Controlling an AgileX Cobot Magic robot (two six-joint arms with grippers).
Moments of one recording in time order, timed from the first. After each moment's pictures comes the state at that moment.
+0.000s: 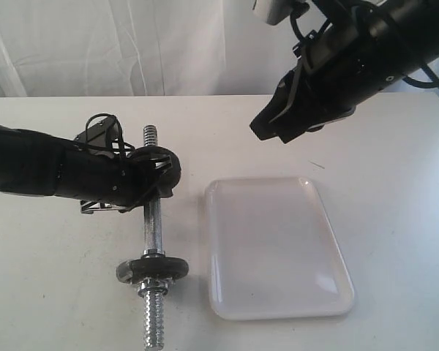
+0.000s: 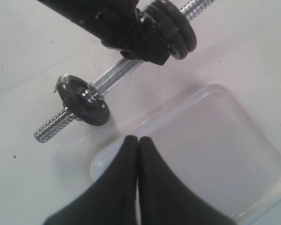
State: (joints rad) left arm -0.49 1.81 -0.94 -1.76 0.22 1.07; right arm 0.37 1.44 -1.29 0.60 1.01 -0.84
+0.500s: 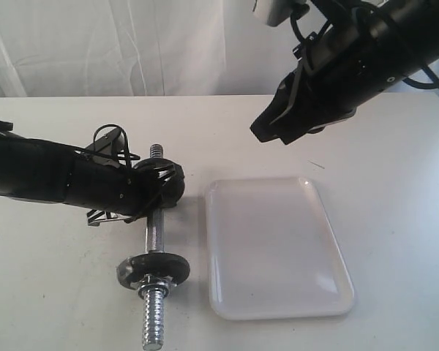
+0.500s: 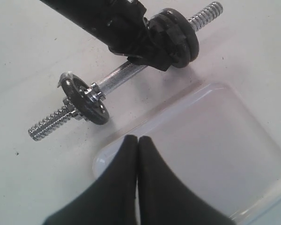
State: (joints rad) left arm -0.49 1.87 -0.96 -1.78 0.23 1.04; right arm 0.37 1.44 -1.29 0.60 1.02 -0.84
